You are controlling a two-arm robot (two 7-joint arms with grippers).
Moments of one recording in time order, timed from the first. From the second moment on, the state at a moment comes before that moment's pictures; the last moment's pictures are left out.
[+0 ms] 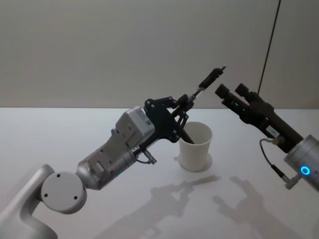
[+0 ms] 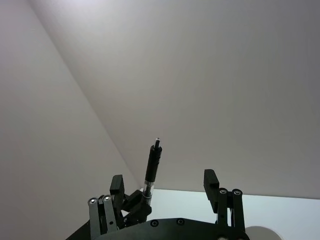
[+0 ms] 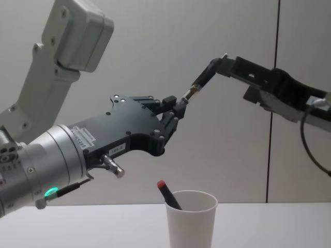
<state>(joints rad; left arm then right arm) -0.26 0.34 0.37 -1.50 -0.02 -0.35 -0.38 0.13 0.17 -0.17 -1.65 0.76 0.21 0.51</state>
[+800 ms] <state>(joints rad) -0.26 0.34 0.37 -1.50 -0.02 -0.35 -0.38 0.16 0.11 -0.23 -1.66 0.75 0.24 0.40</state>
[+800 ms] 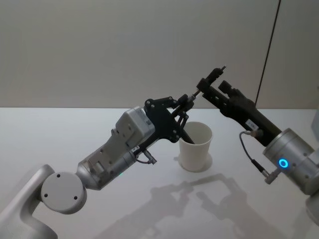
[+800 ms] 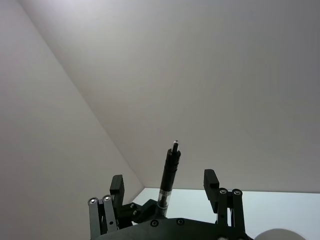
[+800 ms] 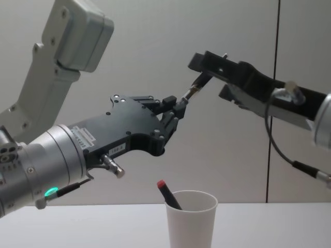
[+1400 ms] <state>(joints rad) -0.26 0.34 0.37 -1.50 -0.02 -0.35 -0.38 0.19 0.07 -0.26 -1.67 0.73 0.24 0.32</state>
